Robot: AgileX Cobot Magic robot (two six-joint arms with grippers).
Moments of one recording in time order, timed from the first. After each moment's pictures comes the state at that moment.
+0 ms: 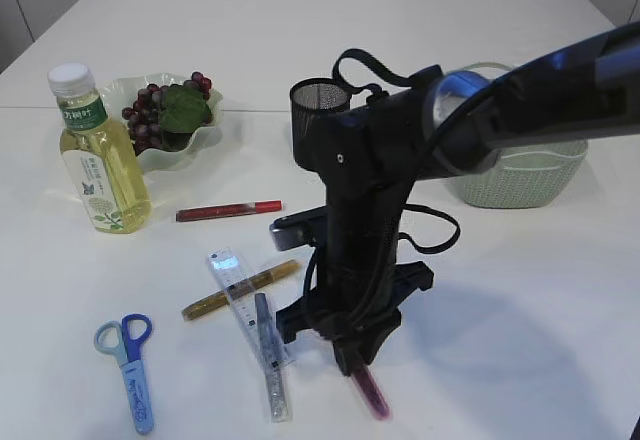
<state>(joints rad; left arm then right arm) -0.18 0.77 -0.70 -0.09 1.24 -0.13 0.66 2.14 -1.44 0.14 1.05 0.14</state>
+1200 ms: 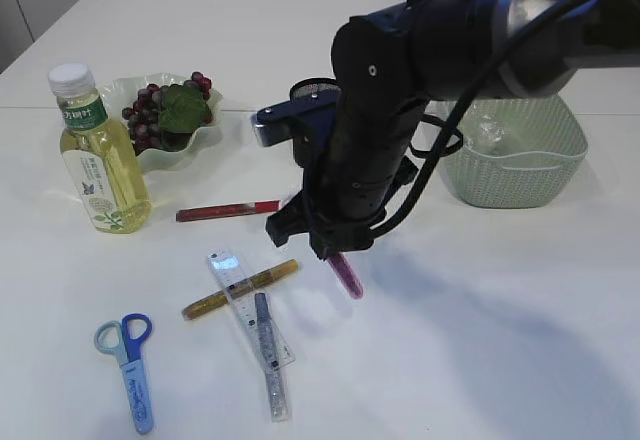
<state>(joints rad) -0.18 0.77 -0.70 -0.13 1.19 -0.13 0.63 1.99 -1.49 0.03 0.88 0.03</state>
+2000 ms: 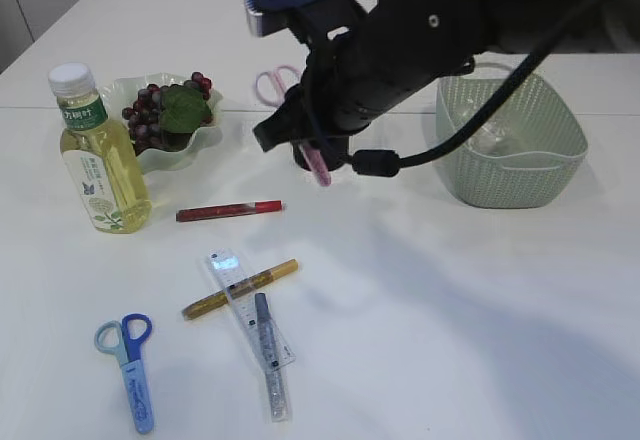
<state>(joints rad) -0.18 0.77 -0.70 -0.15 1.04 -0.13 0.61 1.84 -1.43 -0.09 0.49 0.01</state>
